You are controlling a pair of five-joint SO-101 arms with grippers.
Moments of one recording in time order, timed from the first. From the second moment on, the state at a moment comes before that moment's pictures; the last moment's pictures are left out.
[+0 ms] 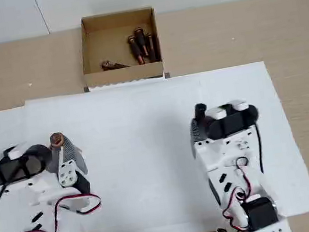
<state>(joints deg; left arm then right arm) -4.5 -103.5 73.4 60.5 21.1 -18.2 -103.3 89.3 39.9 -5.6</state>
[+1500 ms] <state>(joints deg) 13.8 -103.5 80.0 52.6 43.1 -41.1 -103.3 95.6 41.8 13.1</state>
